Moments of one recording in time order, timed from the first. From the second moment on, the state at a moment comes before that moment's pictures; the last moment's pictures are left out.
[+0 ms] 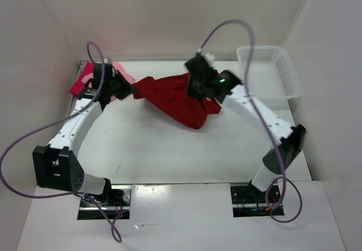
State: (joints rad) left arm -0.12 1.42 1.13 -0.40 0.16 -0.81; right arm 0.76 1.68 1.66 -0.89 0.31 0.69
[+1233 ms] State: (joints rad) left arm 0.19 1.66 1.62 -0.39 0.26 -0.89; right arm 0.26 2.15 2.71 -0.90 0.19 0.45
